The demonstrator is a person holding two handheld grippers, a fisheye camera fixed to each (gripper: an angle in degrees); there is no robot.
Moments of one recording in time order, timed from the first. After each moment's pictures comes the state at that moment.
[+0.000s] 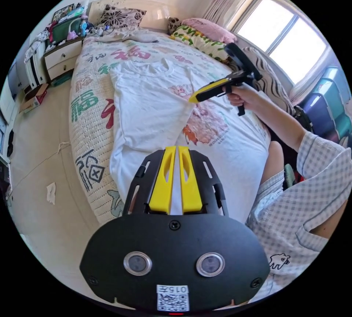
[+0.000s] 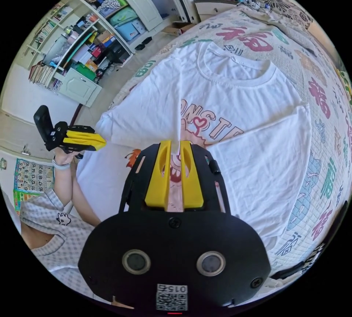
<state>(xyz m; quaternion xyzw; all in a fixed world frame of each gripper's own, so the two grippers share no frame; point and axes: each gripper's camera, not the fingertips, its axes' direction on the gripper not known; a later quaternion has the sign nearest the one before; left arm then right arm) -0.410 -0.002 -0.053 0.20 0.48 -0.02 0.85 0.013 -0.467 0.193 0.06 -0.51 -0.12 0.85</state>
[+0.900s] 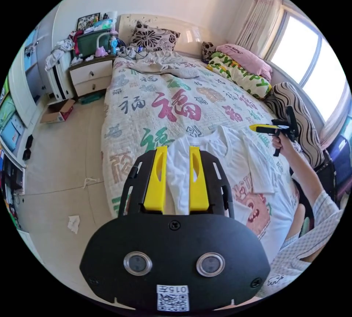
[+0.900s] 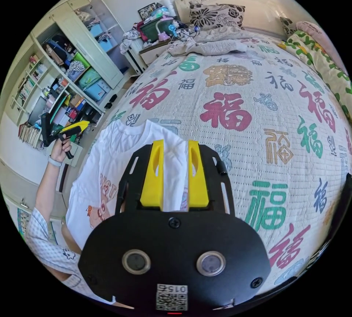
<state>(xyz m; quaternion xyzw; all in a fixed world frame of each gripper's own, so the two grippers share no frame) -0.472 -0.257 0.005 0.18 0.43 -0.11 0.88 0.217 -0.484 0.317 0.13 -0.50 0.09 0.85</state>
